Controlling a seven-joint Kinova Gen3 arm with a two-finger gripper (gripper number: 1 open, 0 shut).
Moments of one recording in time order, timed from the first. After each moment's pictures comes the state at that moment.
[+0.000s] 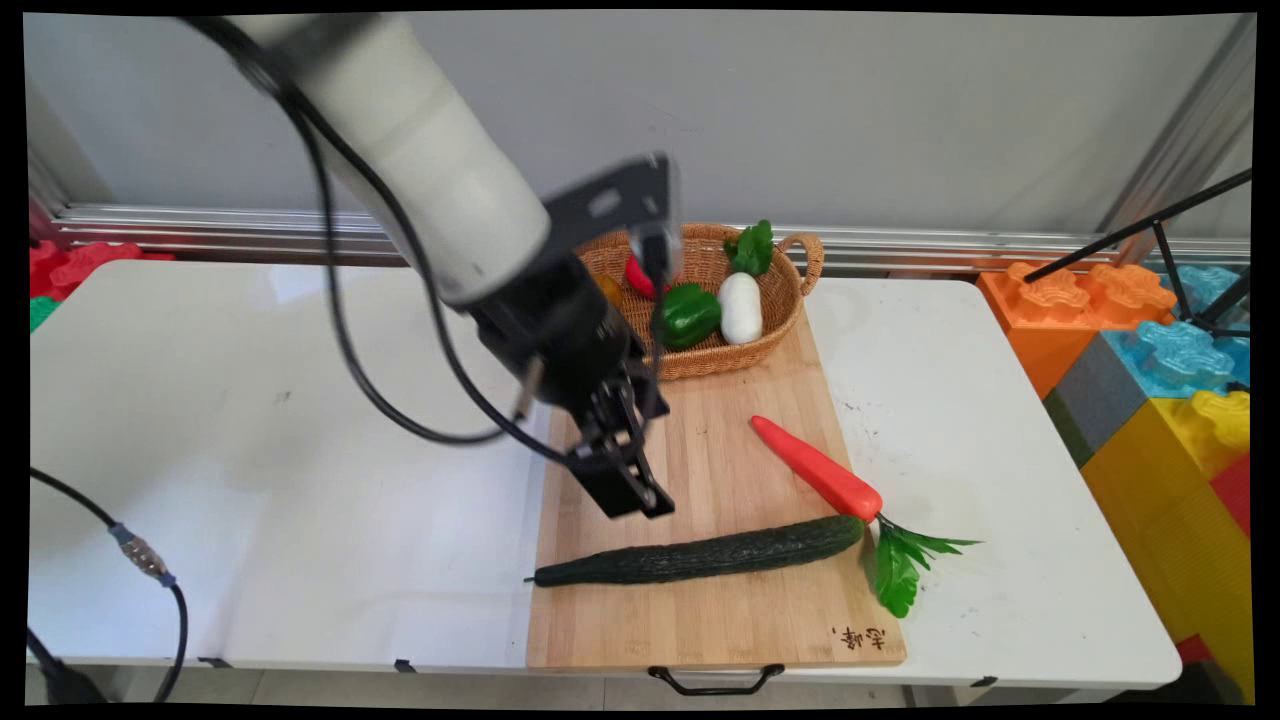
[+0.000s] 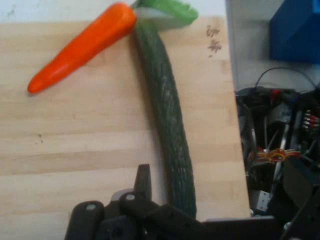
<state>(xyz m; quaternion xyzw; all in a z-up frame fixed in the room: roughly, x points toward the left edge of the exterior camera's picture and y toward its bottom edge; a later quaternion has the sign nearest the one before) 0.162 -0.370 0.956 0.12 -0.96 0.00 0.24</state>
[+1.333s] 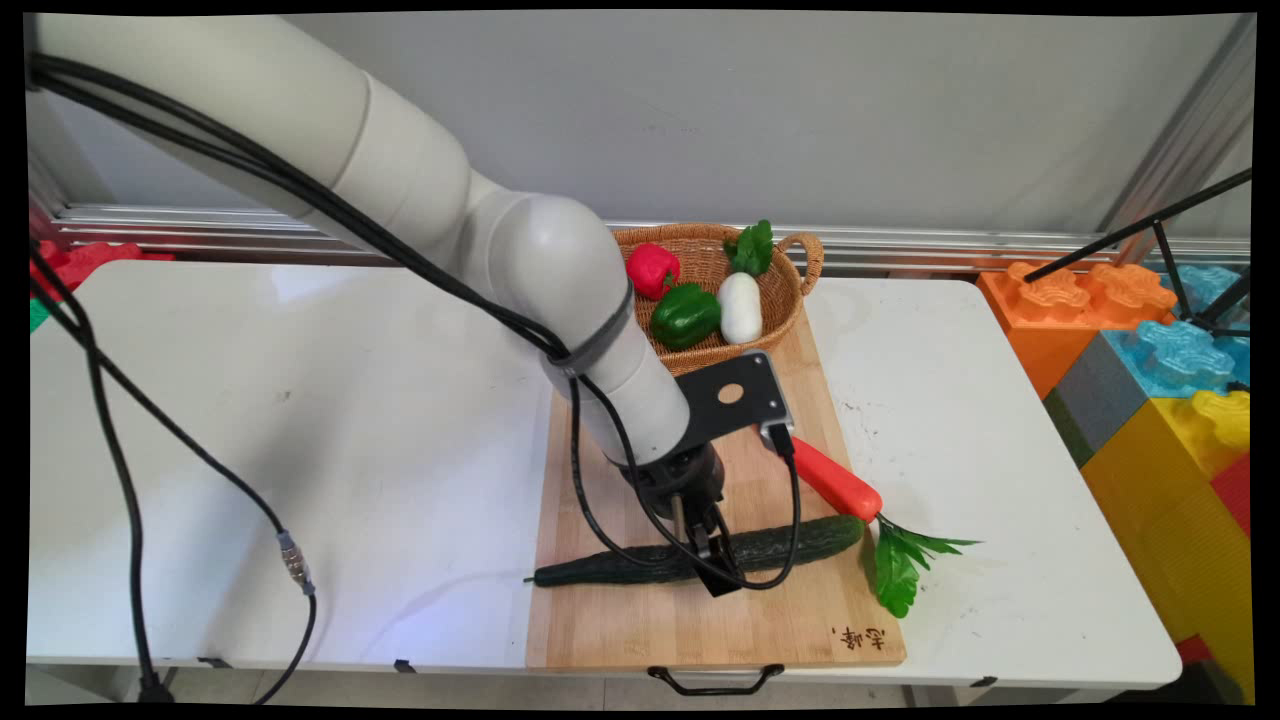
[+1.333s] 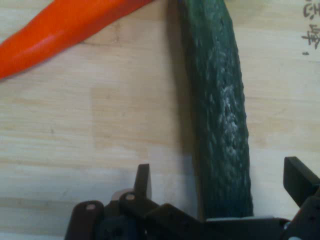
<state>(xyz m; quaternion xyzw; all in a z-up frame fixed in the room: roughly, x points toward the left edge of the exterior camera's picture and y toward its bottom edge) 0.081 -0.400 0.795 0.18 -0.96 0.01 0.20</state>
